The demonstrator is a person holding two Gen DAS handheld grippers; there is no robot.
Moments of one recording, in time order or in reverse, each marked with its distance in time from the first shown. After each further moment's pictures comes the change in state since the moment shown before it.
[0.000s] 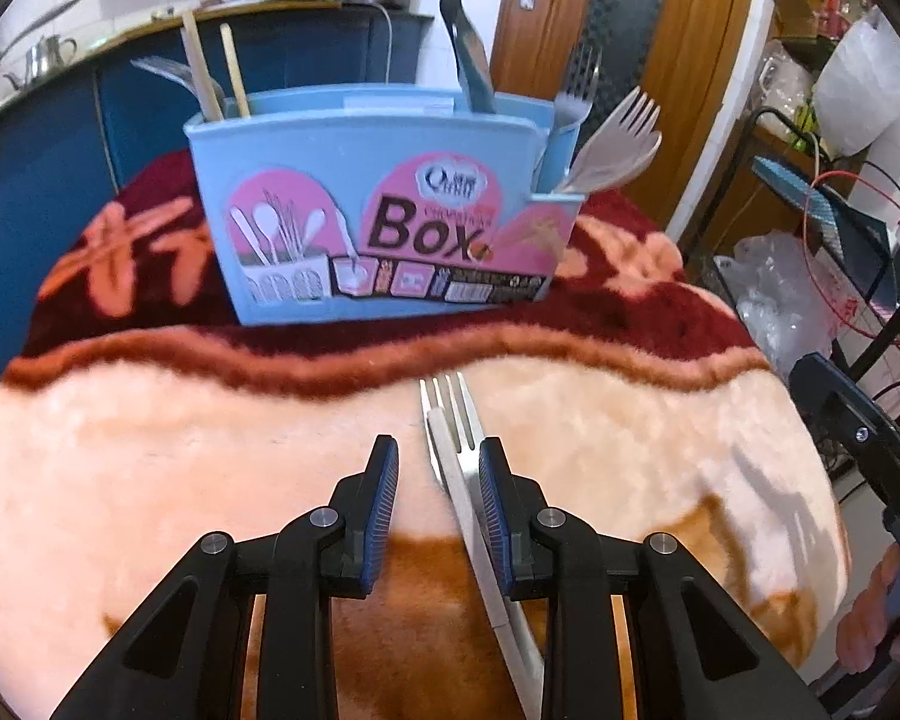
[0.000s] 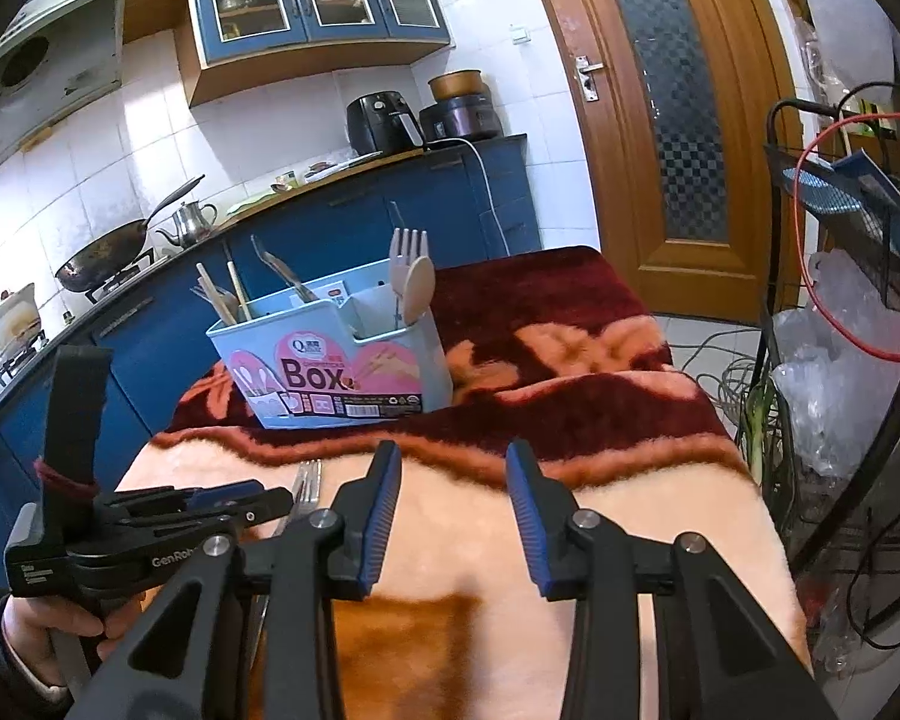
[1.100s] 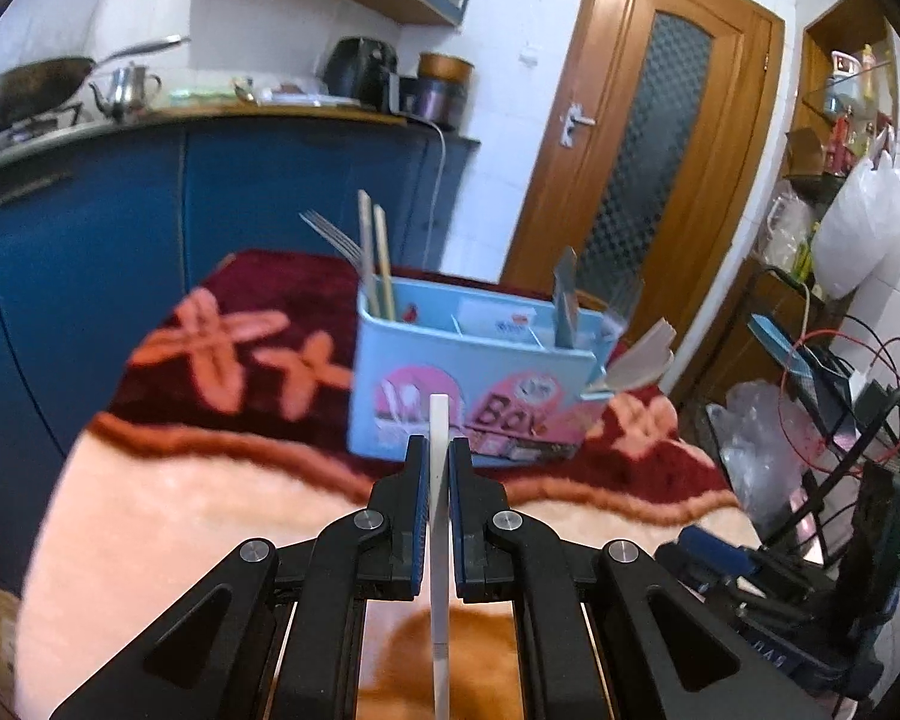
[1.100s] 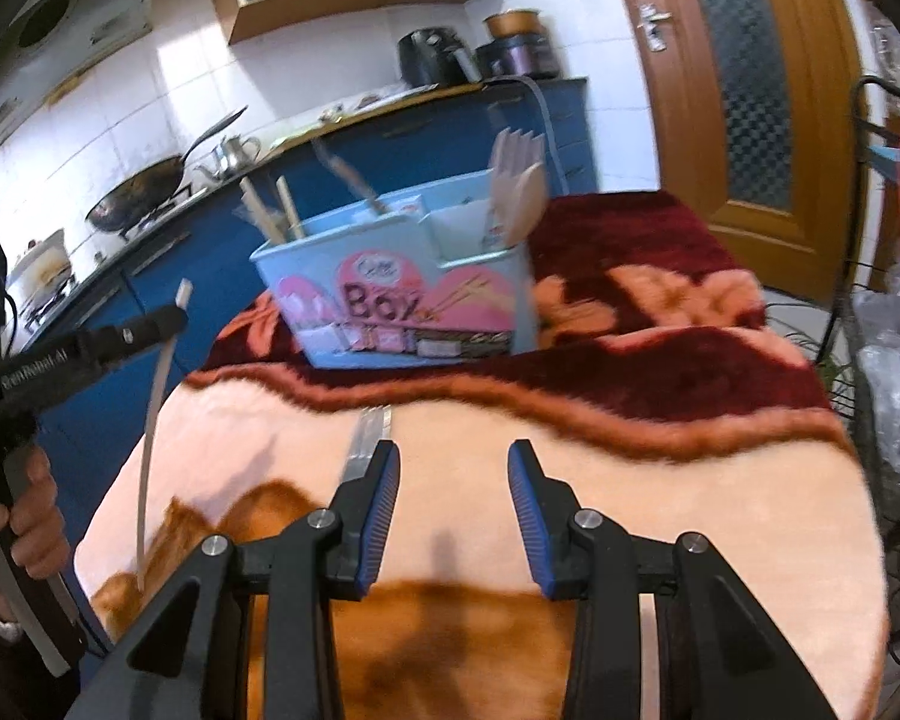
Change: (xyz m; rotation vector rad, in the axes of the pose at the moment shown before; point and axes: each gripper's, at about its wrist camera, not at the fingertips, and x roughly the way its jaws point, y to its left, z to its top) left arm -0.087 0.059 0.019 -0.131 -0.318 0.002; right arm 0.043 0.039 -0.009 -0.067 0.167 0.121
